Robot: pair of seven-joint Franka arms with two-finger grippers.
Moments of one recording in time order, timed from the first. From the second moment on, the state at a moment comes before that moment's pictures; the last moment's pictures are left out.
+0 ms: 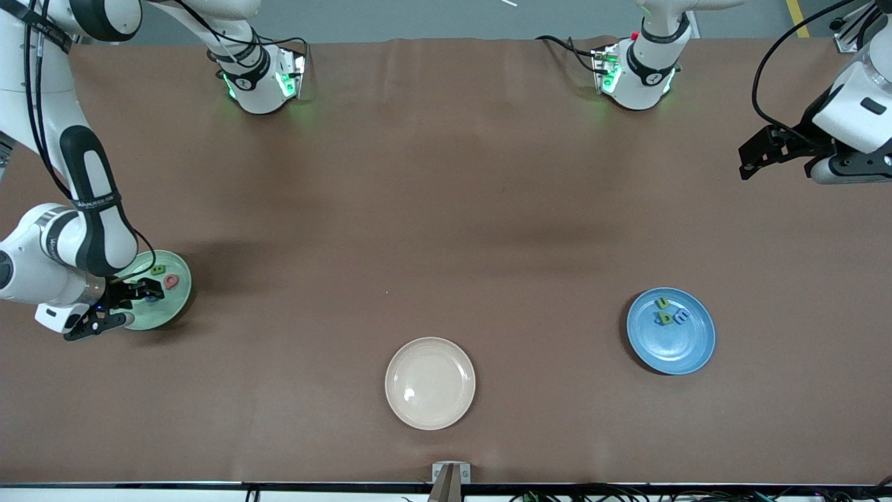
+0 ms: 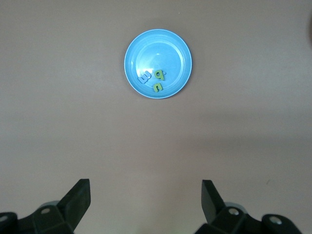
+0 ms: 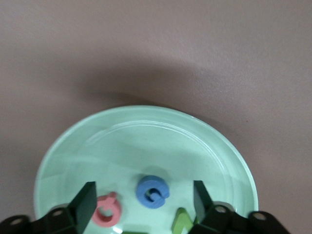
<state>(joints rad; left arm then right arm) 0.00 -0.09 -0.10 -1.67 0.03 1.60 -0.10 -0.18 0.62 -0.12 -1.73 0.06 2.23 -0.62</state>
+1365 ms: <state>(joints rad) 0.00 -0.09 -0.11 -1.67 0.03 1.60 -0.10 0.06 -0.03 -0.12 -1.65 0.06 1.57 -0.07</state>
